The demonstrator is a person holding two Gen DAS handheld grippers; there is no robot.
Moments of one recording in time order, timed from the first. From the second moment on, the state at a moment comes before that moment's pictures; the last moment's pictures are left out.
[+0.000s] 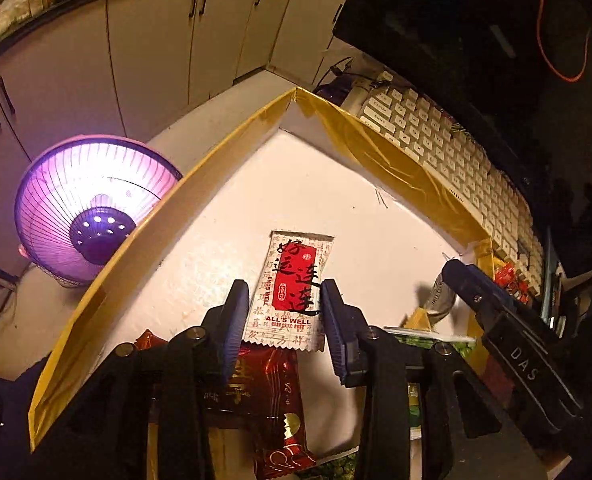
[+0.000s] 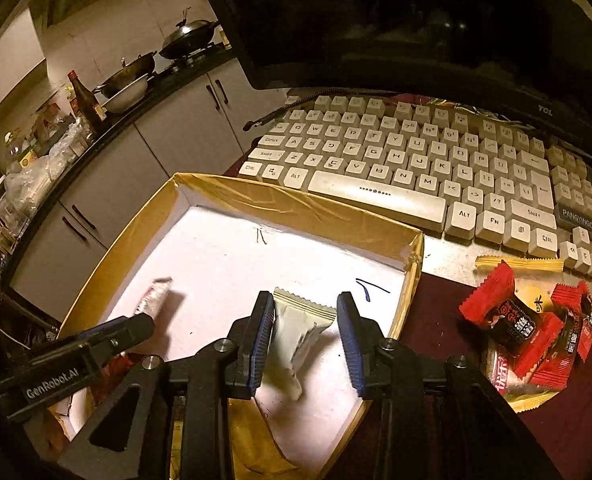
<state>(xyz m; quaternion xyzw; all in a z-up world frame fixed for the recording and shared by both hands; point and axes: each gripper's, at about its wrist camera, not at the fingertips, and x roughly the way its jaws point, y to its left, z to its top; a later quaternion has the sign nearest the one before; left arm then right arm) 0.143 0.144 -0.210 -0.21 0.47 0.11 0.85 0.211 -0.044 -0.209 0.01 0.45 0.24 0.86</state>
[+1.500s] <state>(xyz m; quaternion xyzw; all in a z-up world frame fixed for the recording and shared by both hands) 0.030 -0.007 -0.126 -0.10 0.31 0.03 0.94 0.126 -0.229 -0.205 0.18 0.41 0.18 0.87</state>
